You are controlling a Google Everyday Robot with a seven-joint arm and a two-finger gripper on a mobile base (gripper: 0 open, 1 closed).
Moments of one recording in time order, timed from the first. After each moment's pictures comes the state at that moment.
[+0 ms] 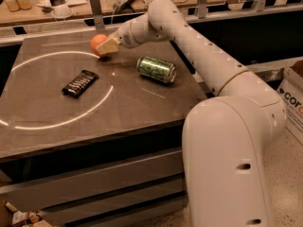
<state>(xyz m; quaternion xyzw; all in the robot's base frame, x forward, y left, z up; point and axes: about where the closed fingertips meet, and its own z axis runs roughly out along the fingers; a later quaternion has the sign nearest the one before) 0.820 0.143 0.880 -0.47 0.71 0.27 0.45</state>
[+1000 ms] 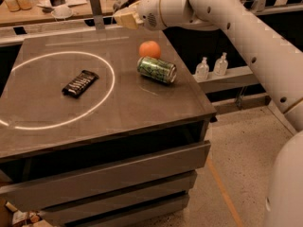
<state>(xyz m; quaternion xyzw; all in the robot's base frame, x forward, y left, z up) 0.733 0.080 0.999 -0.48 0.63 0.27 0.55</state>
